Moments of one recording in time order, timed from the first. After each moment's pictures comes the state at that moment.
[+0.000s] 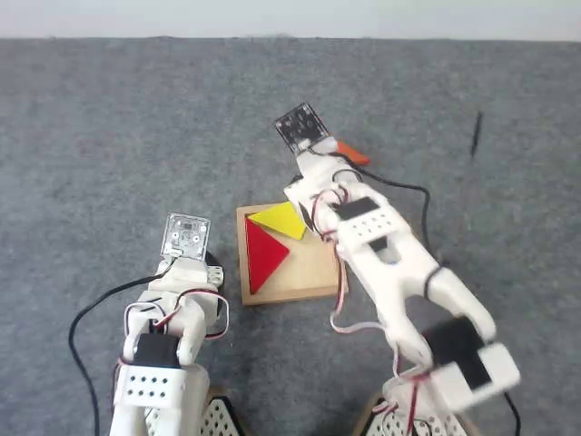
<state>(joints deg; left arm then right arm) -2.5 -85.3 97.3 46.6 -0.2 -28.3 0.1 33.5 19.7 10.5</state>
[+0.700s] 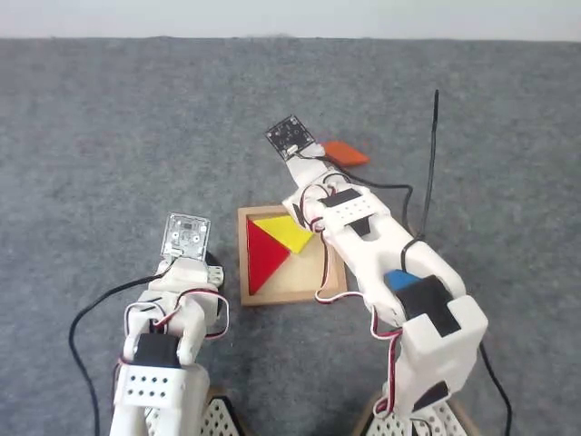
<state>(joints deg) -2.5 -85.3 97.3 46.6 -0.2 -28.4 15.6 25.0 24.3 12.6</state>
